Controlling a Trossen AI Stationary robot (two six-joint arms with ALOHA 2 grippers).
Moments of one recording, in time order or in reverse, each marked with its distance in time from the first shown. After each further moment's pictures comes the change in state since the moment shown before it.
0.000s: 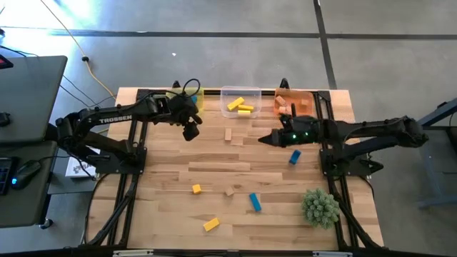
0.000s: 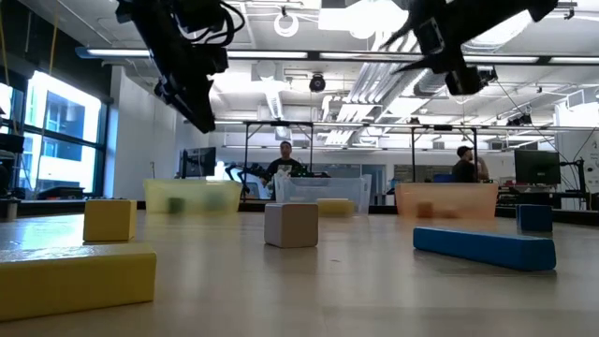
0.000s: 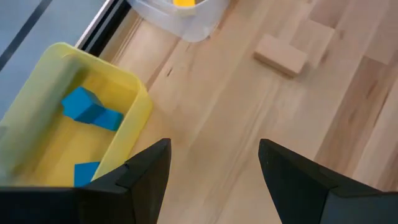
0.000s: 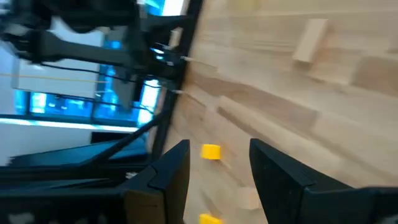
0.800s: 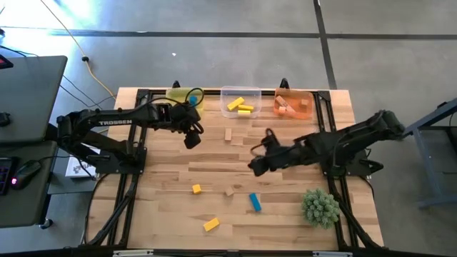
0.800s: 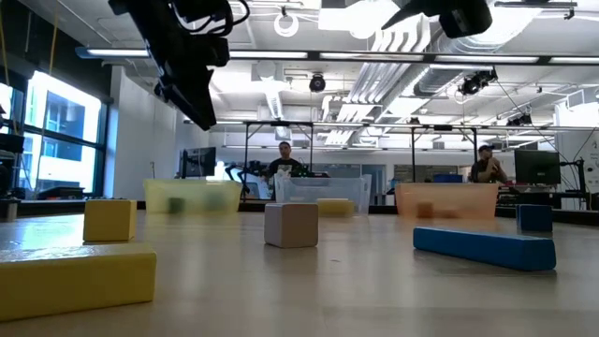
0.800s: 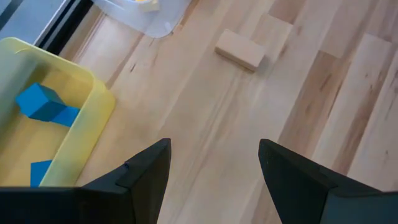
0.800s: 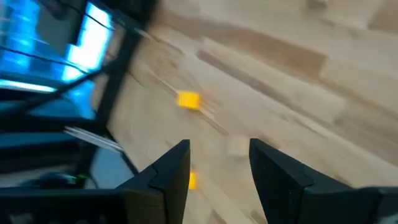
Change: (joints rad) left arm -0.117 0.000 0.000 -0.014 0.000 -0.105; right arm 0.346 0.368 0.489 -0.440 0.232 0.067
